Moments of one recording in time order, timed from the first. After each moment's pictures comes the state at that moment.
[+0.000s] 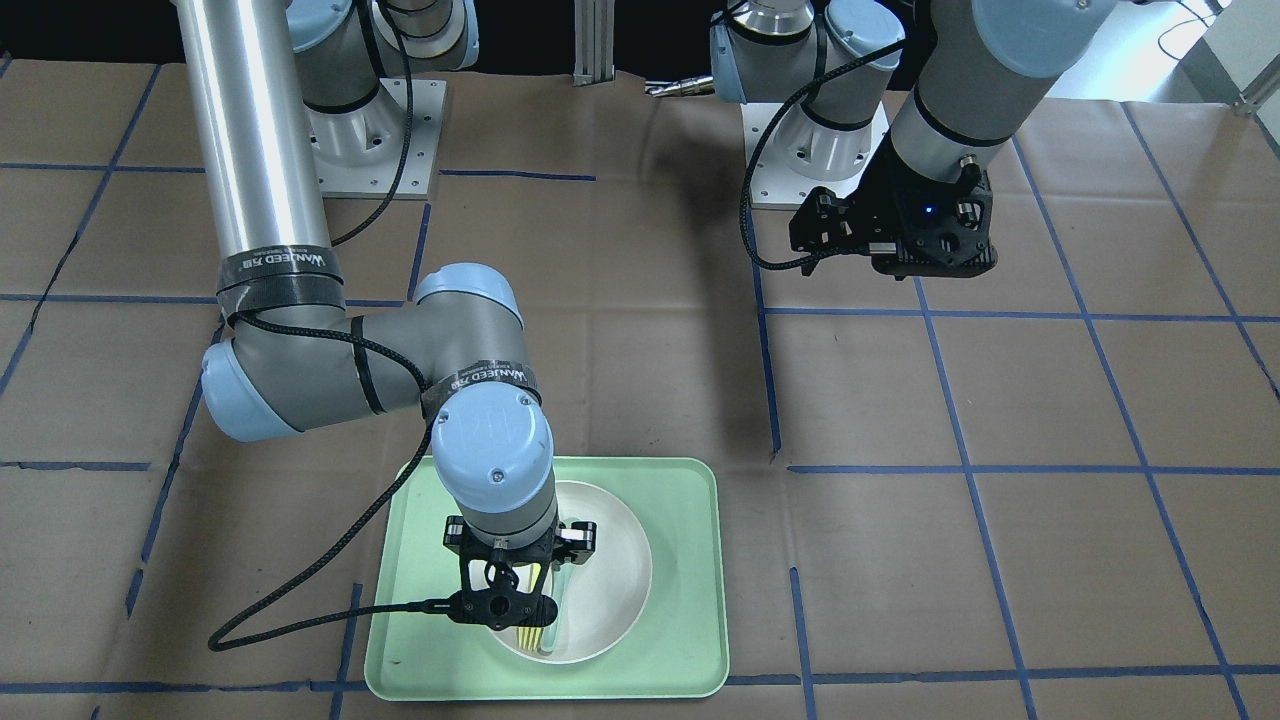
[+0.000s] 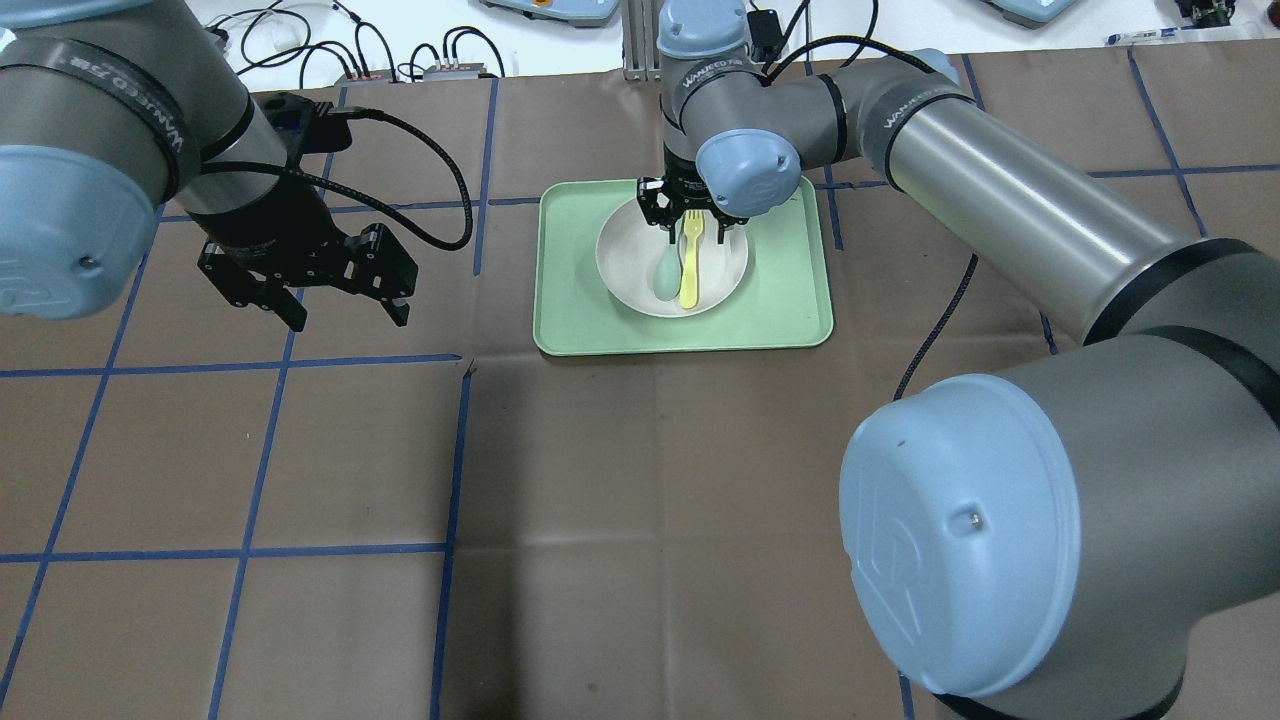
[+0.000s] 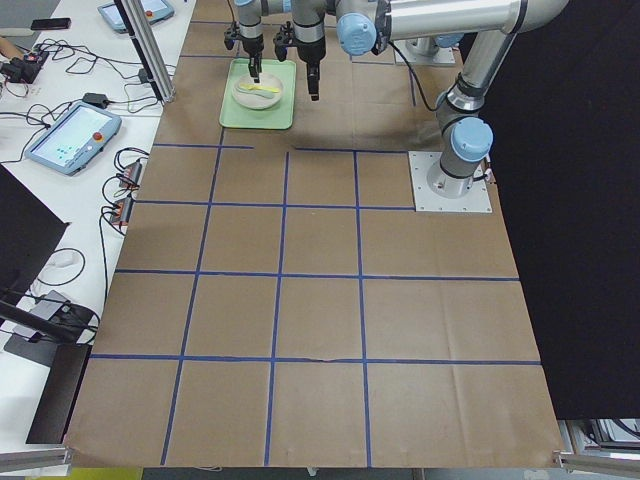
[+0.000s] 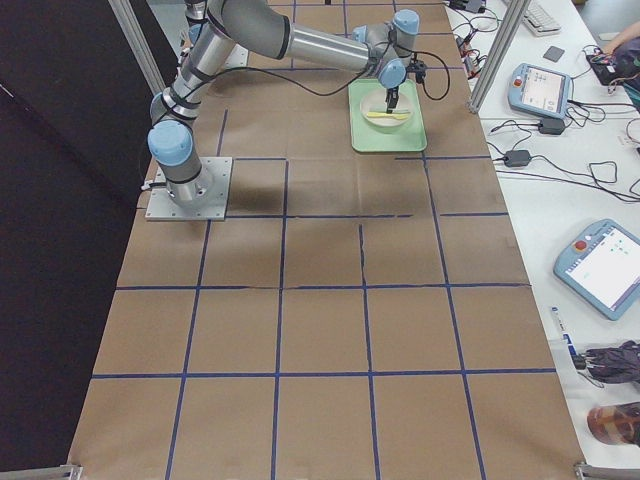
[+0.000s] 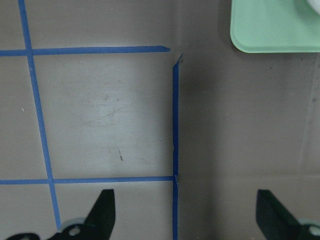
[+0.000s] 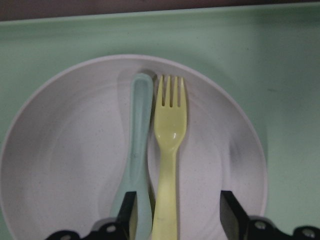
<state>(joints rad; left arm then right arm) -1.53 -1.55 -1.71 -1.55 1.54 0.05 1.83 -0.86 1.27 -1.99 -1.58 0.32</state>
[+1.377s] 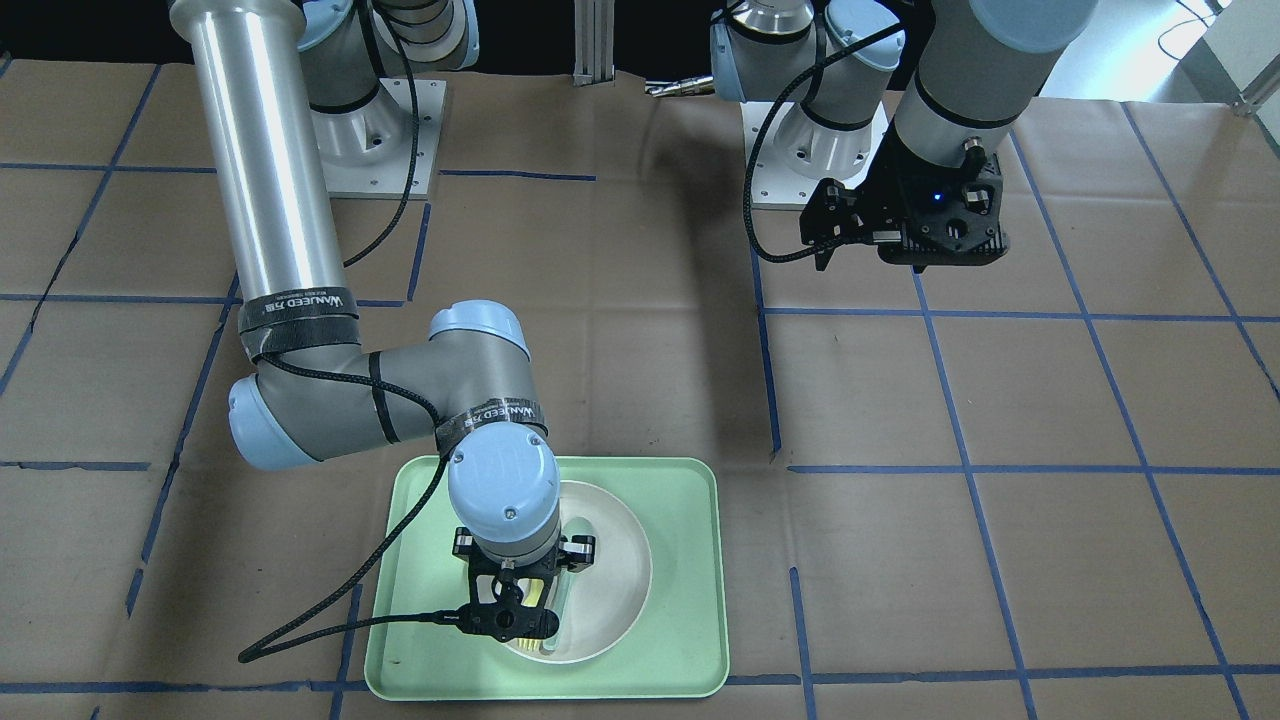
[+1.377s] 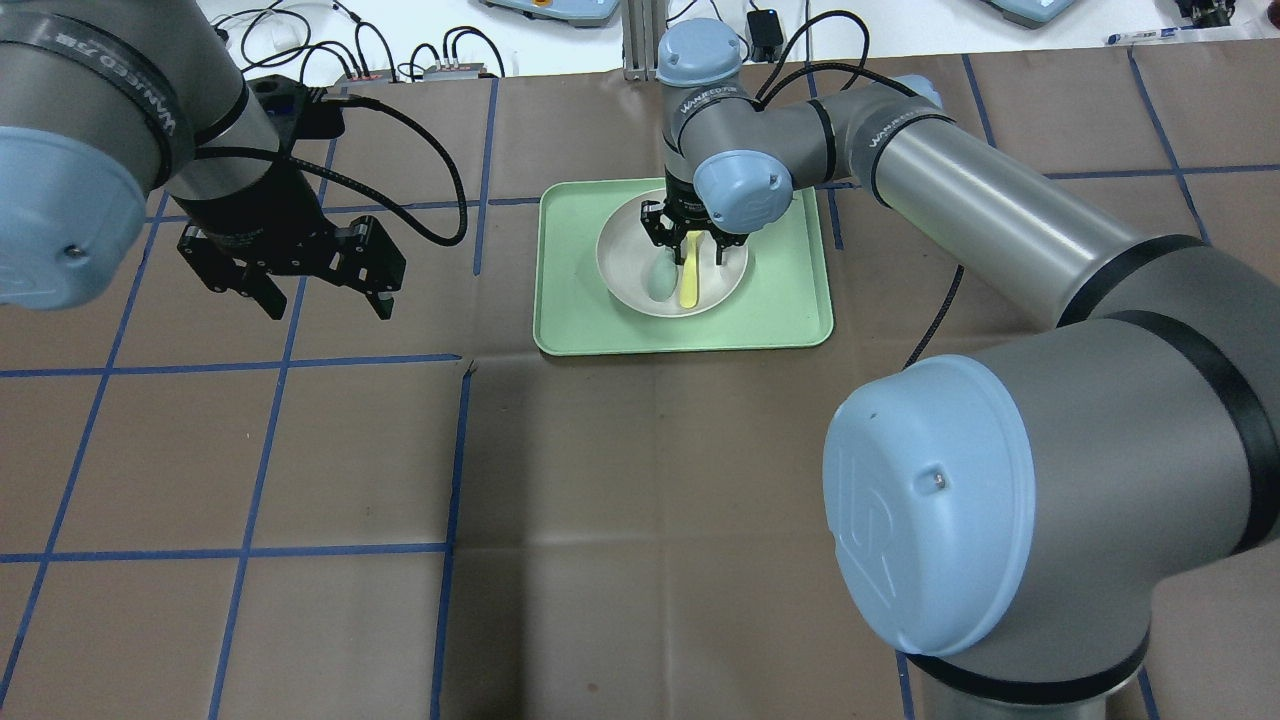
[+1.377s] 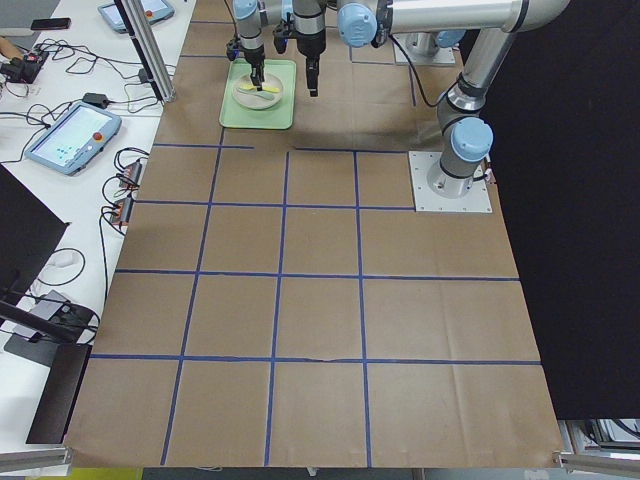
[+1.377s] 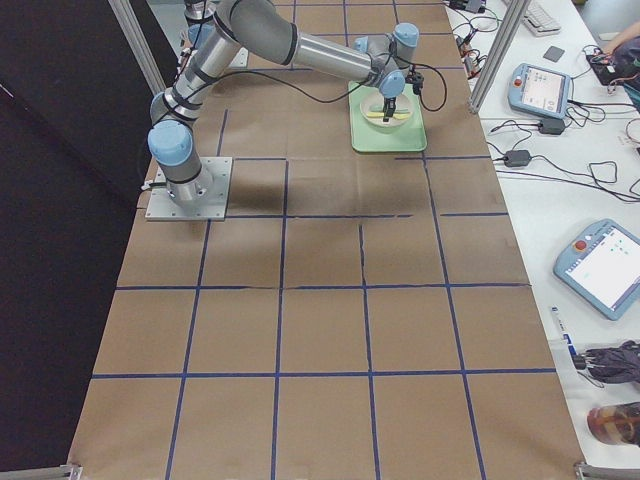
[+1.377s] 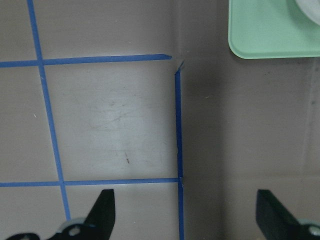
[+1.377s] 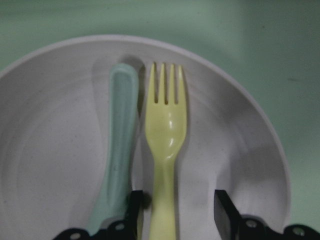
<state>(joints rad) -1.54 -1.54 -1.68 -1.57 1.62 0.06 1.83 -0.81 1.27 -2.00 -1.58 0.34</state>
